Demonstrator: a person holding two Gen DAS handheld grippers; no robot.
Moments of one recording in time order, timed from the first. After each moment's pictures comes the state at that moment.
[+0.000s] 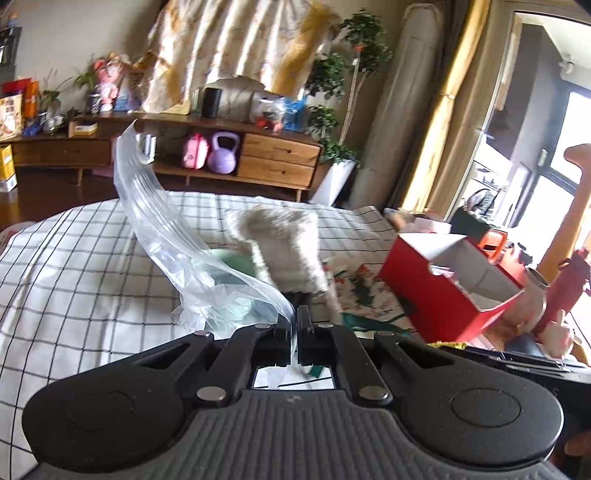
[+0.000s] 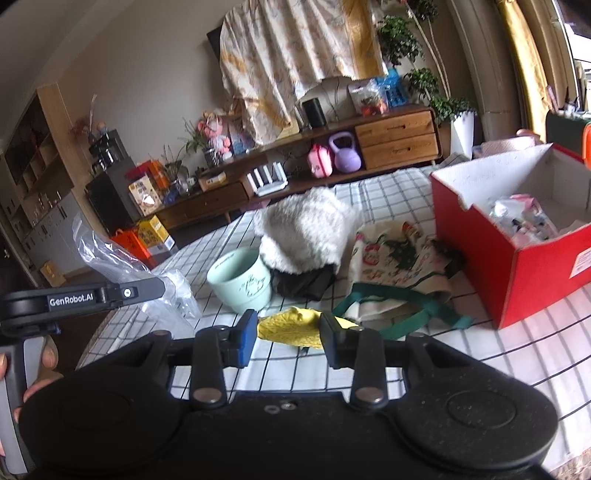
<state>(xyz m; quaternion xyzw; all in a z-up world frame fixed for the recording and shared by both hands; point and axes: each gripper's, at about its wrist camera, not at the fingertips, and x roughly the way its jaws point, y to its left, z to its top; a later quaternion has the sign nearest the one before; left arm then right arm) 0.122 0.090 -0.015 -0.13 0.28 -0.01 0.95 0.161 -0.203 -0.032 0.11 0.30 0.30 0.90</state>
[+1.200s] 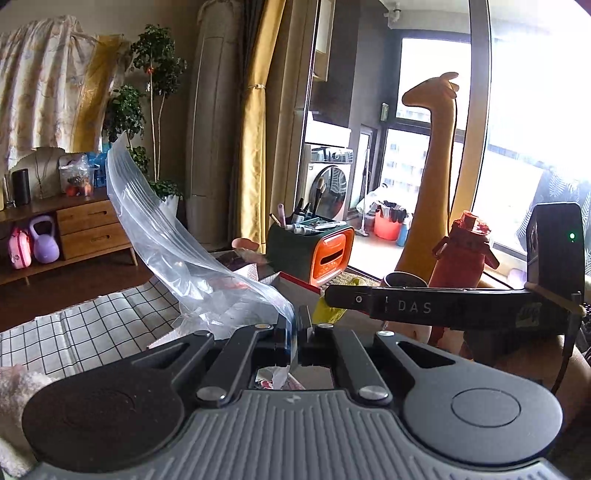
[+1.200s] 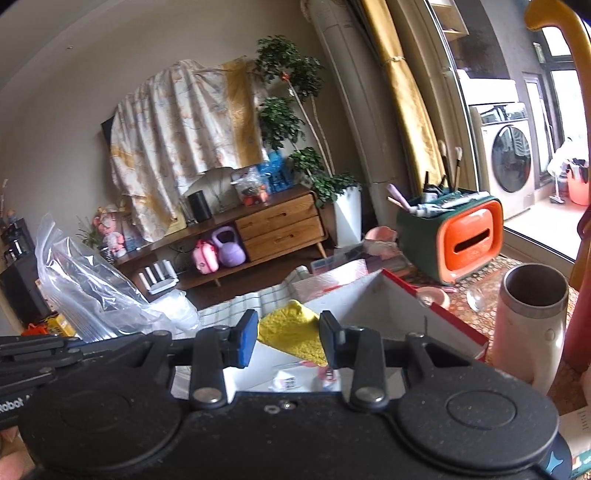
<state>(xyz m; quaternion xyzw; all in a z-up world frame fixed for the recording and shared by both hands) 0.277 -0.155 0.045 0.01 0.21 -0.26 0.94 0.312 -0.392 -0.001 0.15 0.21 0.13 0.96</state>
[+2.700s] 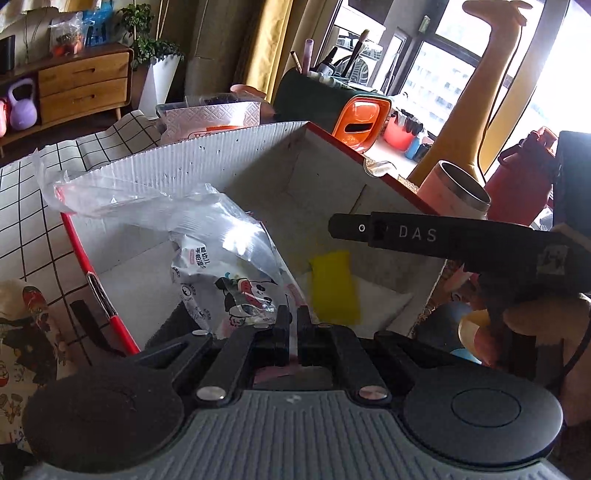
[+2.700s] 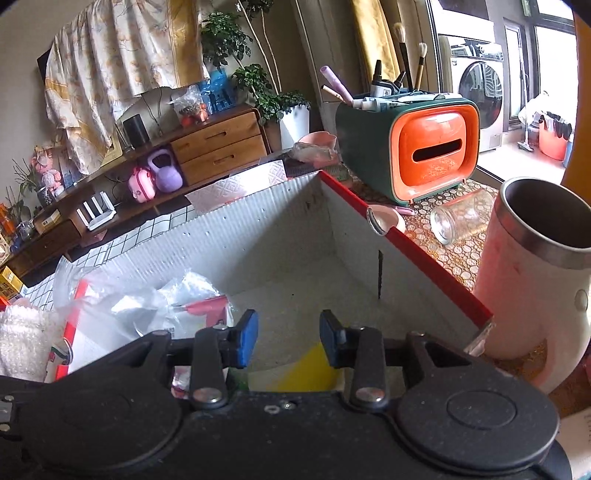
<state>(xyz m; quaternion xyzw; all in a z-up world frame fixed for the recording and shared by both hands) 0.384 -0.201 -0.083 -0.04 0.41 -0.26 0.87 0.390 -0.412 -0.080 0.11 0.35 0.07 0.93</state>
